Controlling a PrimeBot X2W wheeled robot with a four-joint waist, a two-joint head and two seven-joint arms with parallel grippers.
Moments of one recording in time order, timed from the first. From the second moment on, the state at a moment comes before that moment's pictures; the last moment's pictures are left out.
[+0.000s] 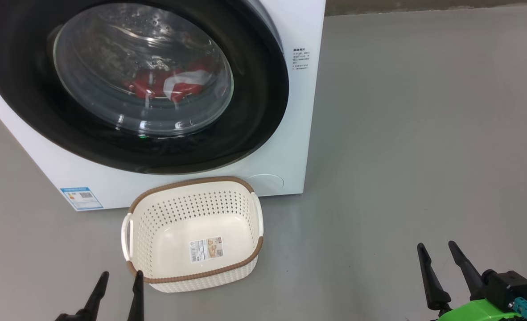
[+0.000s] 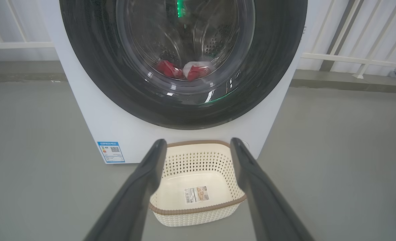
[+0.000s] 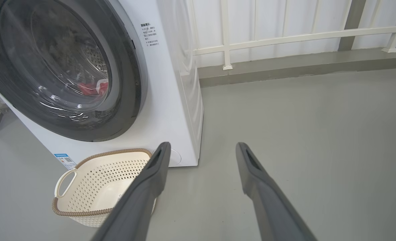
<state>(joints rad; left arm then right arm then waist) 0.02 0.05 0.06 0.30 -0.17 -0.12 -0.25 0.04 -0.07 -0.03 0.32 0.33 0.12 -0.25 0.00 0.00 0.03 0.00</state>
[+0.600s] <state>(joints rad) 0.02 0.04 0.07 0.30 -0.20 -0.13 -0.25 0.06 -0.07 -0.02 0.31 0.37 0.12 -0.25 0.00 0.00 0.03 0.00</state>
